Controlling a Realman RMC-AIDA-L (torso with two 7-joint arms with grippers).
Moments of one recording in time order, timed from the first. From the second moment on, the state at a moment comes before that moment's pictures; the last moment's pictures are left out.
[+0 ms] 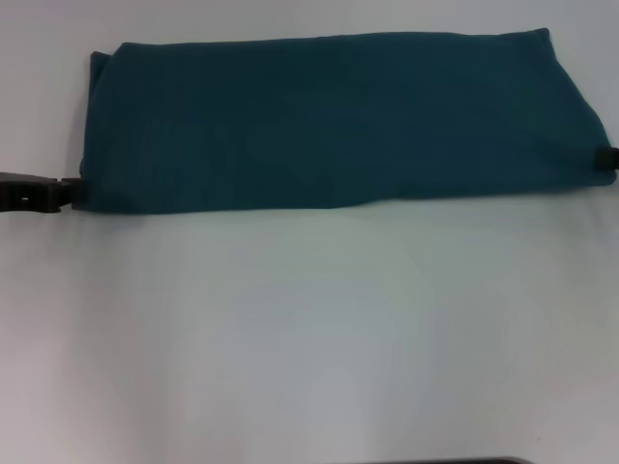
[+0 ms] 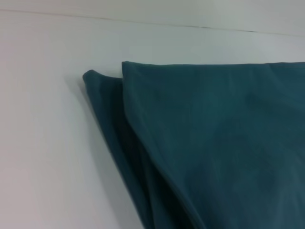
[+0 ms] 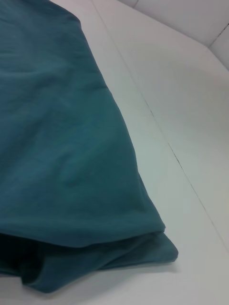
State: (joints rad) left arm -0.45 -2.09 -2.48 -0.91 -0.77 1.33 -2.01; right arm 0.43 1.93 -0.39 -0.61 -2.28 -1.40 2.05
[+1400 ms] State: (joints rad) left arm -0.35 -2.07 -2.56 -1.05 -0.74 1.70 -1.99; right arm 0.26 1.89 -0.39 -0.65 -2.32 -1.68 1.96
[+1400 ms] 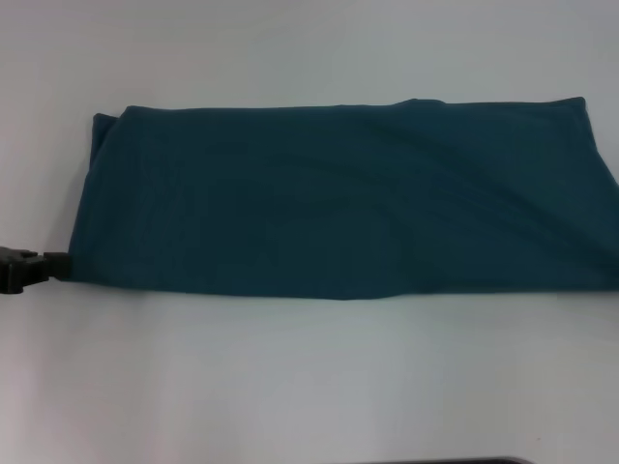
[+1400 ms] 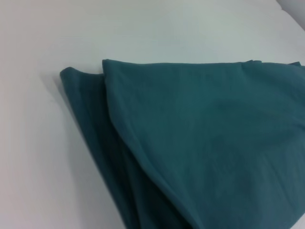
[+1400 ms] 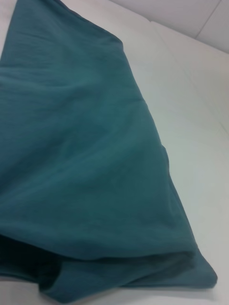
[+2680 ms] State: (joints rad) left arm -0.36 -2.06 -2.62 -1.05 -0.71 1.70 -2.01; right arm 0.27 1.88 -0.33 -0.68 -2.32 -1.68 1.97
